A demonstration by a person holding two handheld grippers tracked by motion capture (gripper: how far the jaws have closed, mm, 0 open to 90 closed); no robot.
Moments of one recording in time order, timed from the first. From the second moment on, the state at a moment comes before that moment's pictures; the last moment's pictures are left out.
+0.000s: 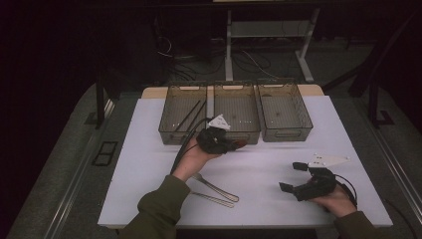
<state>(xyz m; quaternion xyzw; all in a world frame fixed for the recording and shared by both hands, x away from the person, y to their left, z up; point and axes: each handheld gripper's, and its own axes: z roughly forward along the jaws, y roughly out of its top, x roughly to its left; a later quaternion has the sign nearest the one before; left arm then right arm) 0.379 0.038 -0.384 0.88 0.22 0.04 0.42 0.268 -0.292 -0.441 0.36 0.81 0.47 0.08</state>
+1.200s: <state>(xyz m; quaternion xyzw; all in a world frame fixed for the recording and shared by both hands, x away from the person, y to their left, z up) 0.439 0.026 -0.343 0.86 0.25 0.06 0.43 0.267 -0.293 -0.439 0.36 0.80 0.47 0.07</state>
